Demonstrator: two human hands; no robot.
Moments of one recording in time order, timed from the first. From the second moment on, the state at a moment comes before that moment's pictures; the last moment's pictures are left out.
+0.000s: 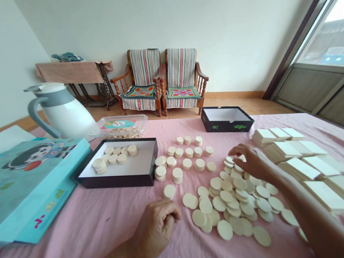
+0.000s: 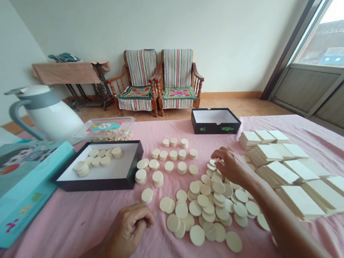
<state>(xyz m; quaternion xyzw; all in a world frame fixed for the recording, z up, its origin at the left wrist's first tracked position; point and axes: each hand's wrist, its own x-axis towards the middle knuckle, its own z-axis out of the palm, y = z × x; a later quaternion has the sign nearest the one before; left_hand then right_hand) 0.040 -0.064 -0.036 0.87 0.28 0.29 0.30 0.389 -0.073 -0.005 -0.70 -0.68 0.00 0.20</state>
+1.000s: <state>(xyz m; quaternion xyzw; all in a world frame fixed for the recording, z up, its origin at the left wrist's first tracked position) 0.040 -0.063 -0.038 0.87 0.28 0.28 0.29 0.388 -0.065 -0.026 -0.74 -0.66 -0.02 0.09</state>
